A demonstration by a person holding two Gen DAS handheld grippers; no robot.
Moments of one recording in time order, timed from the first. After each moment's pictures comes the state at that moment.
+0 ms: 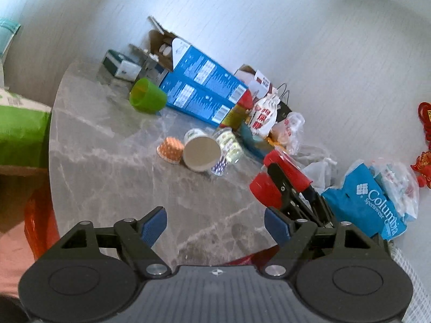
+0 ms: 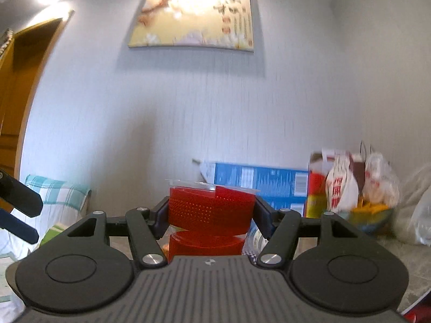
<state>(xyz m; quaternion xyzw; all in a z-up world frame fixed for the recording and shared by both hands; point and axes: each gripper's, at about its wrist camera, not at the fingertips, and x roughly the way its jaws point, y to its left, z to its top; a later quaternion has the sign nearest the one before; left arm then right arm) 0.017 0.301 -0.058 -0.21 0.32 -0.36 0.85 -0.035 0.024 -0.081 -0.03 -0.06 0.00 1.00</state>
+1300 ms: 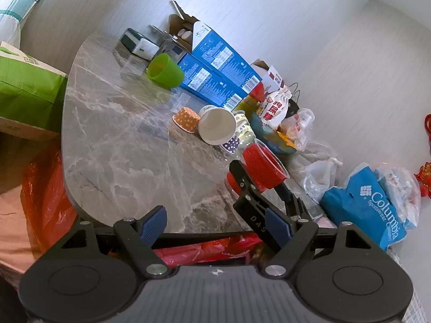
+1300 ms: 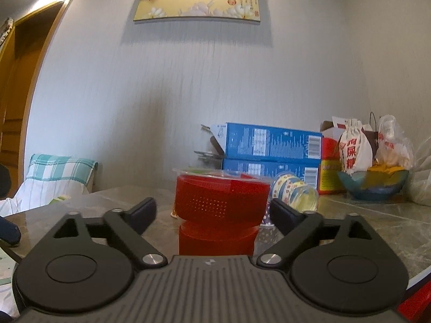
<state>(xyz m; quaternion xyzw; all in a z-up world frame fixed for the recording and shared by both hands) 0.000 0.304 -0.103 -0.25 0.34 -0.34 0.84 -0.020 0.040 -0.134 -0.03 0.00 0.01 1.00</state>
